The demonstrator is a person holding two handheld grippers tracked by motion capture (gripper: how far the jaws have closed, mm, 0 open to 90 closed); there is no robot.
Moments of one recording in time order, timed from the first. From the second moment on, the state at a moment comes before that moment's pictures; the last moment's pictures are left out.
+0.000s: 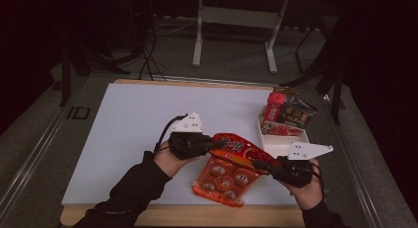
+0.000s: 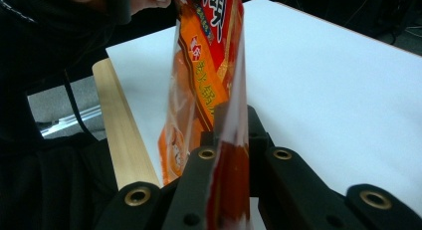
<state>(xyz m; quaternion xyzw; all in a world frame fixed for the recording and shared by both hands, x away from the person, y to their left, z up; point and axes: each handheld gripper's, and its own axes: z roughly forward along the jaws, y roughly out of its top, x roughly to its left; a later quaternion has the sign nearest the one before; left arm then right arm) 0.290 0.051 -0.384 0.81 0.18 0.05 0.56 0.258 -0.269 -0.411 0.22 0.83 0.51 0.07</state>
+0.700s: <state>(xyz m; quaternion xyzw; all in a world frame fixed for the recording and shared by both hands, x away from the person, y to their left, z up) 0.288 0.084 -0.380 0.76 0.16 0.05 0.63 0.265 -0.253 -0.355 0.18 0.84 0.51 0.11</state>
